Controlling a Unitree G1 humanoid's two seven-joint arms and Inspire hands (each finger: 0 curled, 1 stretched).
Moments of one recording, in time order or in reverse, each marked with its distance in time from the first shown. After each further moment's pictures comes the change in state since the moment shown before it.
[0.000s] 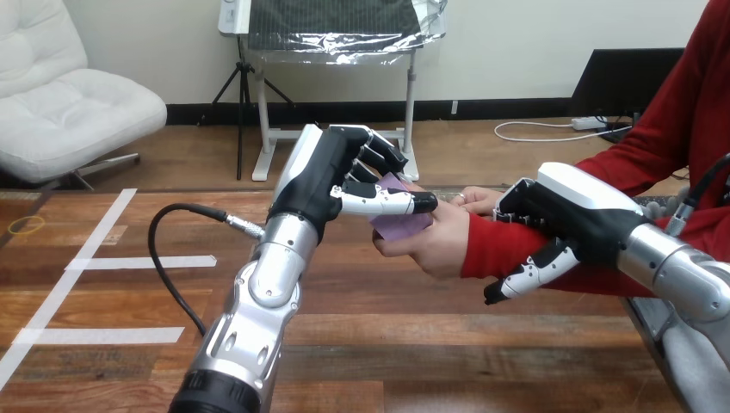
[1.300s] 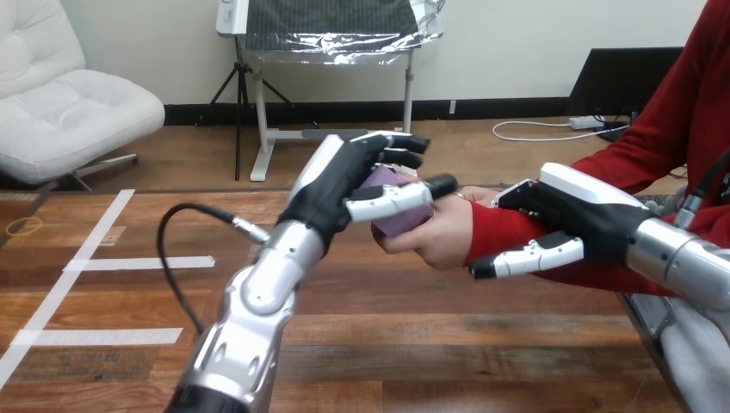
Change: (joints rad) left arm 0.067 0.036 -0.011 -0.126 -0.056 0.033 -0.127; right arm 0.025 -0.017 -0.049 -0.088 0.079 0.065 0.156
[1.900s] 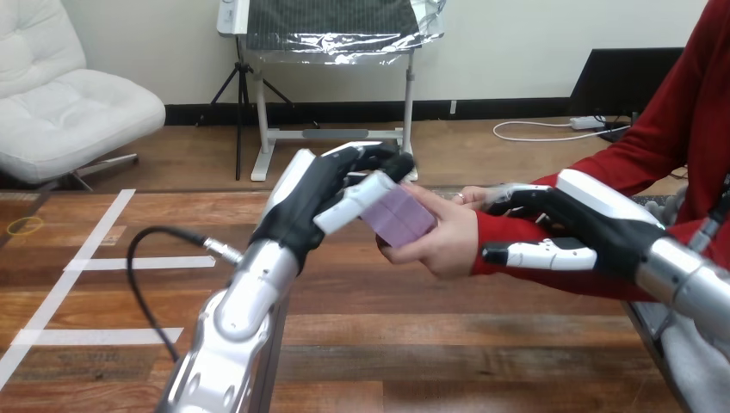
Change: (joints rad) left arm 0.113 0.038 0.018 -0.102 -0.001 -0.012 0.016; right arm 0.101 0.008 -0.045 -0.030 -0.001 -0.042 -0.126
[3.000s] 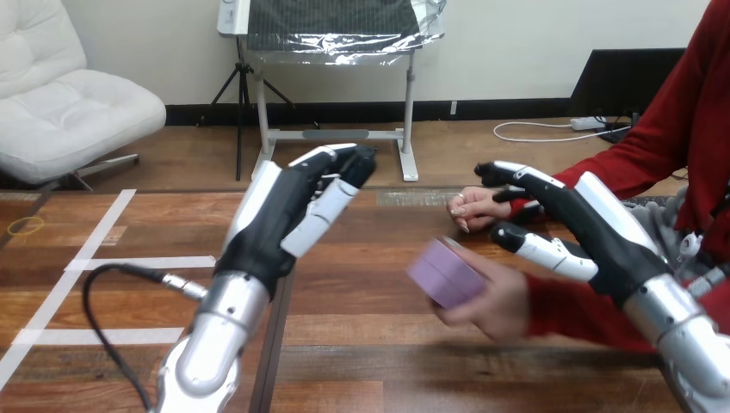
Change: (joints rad) left arm 0.222 0.034 0.024 -0.280 -0.016 -0.057 0.020; right arm 0.178 0.134 -0.092 -0.114 0.146 -0.102 -0.156
